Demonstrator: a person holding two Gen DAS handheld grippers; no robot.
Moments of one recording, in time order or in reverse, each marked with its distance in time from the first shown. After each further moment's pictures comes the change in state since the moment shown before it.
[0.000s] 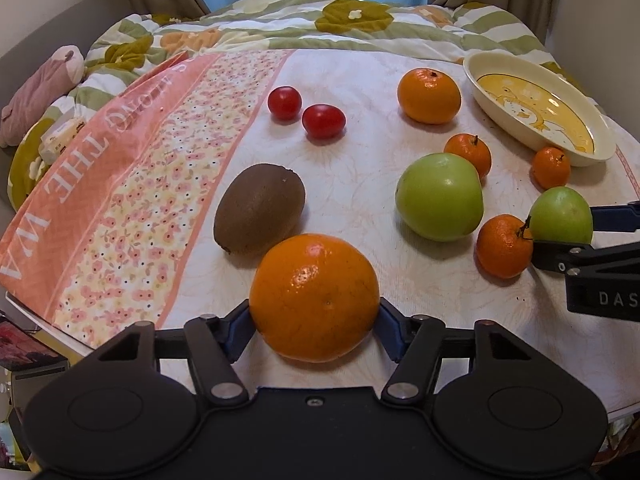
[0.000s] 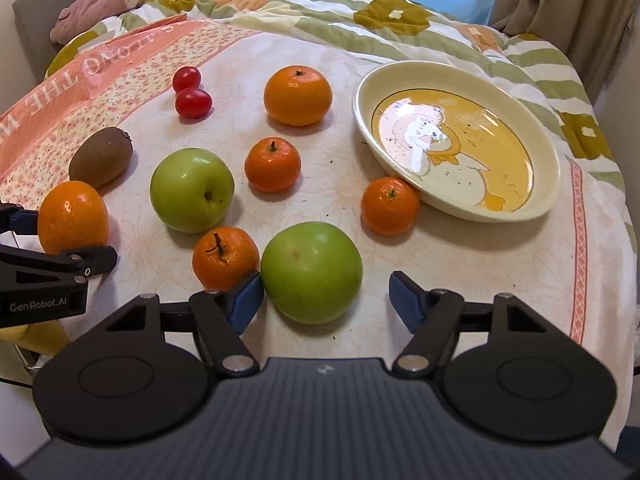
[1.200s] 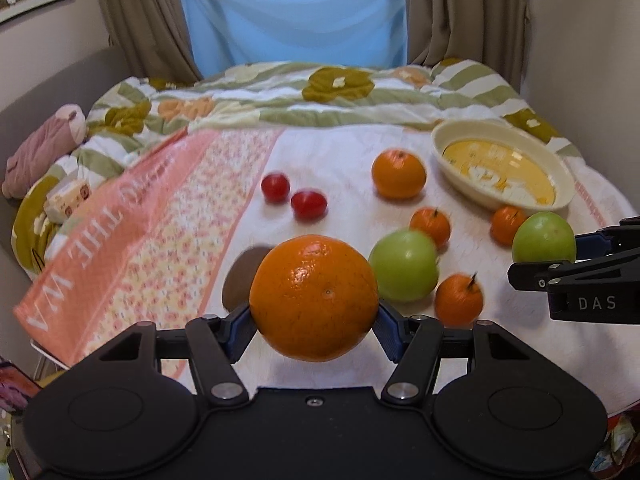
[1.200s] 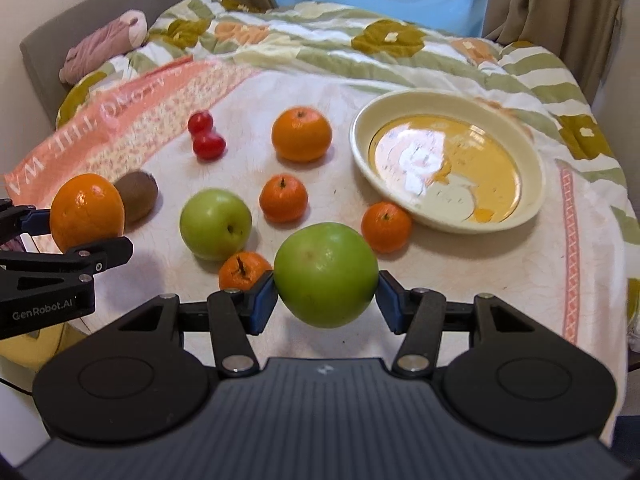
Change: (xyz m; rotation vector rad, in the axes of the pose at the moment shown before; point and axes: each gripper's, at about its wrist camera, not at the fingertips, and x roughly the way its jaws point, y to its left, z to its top) left arm -0.051 -0.005 0.007 0.033 -0.215 -0.023; right arm -0.043 -0.008 0.001 0.072 -0.090 0.042
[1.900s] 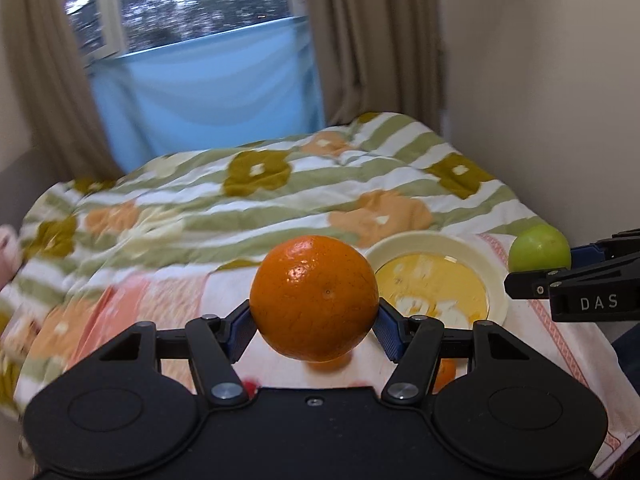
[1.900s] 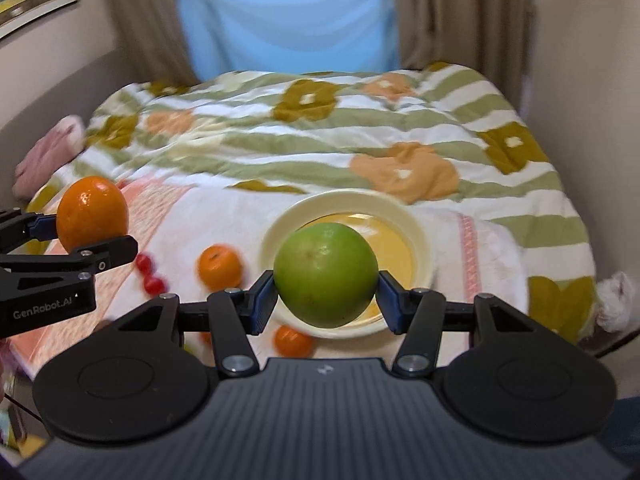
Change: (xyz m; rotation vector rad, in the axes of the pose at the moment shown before) left arm 0.003 -0.043 0.136 0.208 -0.157 -0.201; right arm -0.066 -0.082 0.079 0.248 -0.119 -0.123
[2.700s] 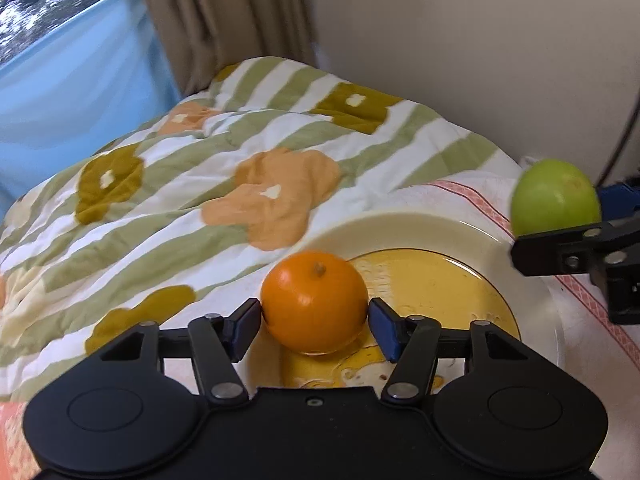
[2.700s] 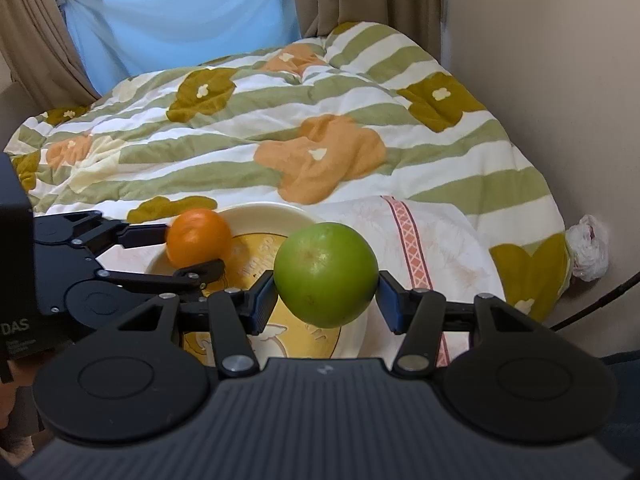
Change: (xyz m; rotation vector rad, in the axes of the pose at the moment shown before) left arm 0.209 -0.066 0.029 0.326 0.121 -0.290; right arm 0.111 -0.058 0.026 0.199 0.079 -0.196
